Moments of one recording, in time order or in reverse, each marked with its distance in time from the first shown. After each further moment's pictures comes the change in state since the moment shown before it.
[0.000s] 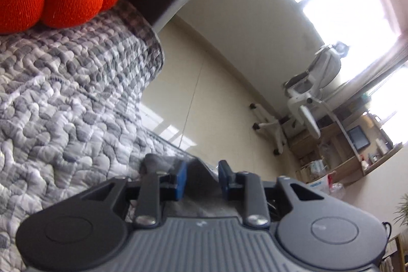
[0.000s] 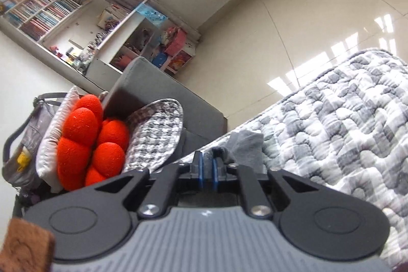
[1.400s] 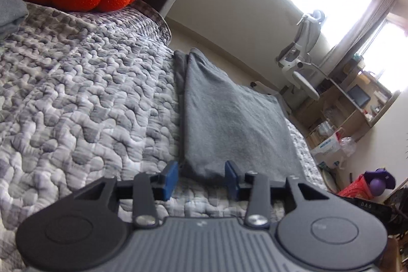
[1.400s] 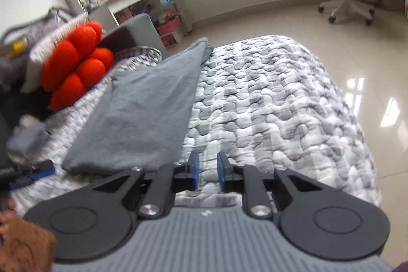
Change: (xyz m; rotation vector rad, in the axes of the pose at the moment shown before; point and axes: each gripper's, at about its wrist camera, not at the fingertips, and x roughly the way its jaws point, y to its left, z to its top) left arm -0.162 0.003 -0.182 0.162 0.025 0.037; right arm -0.171 -0.010 -0.163 -0.254 0.025 -0.161
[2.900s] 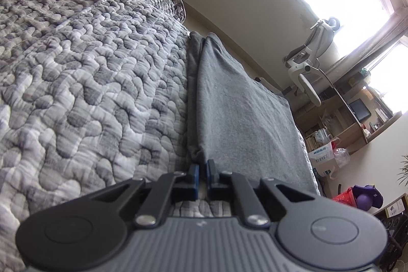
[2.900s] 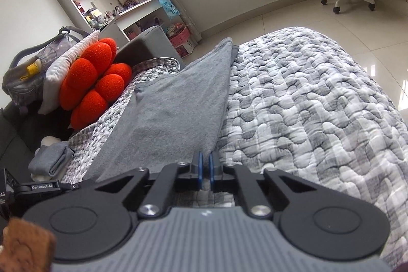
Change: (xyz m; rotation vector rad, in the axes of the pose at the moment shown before) left arm 0.009 0.006 -0.021 -0.108 0.053 0.027; right arm 0.008 0.043 -0.025 -0.019 -0.051 -0.026
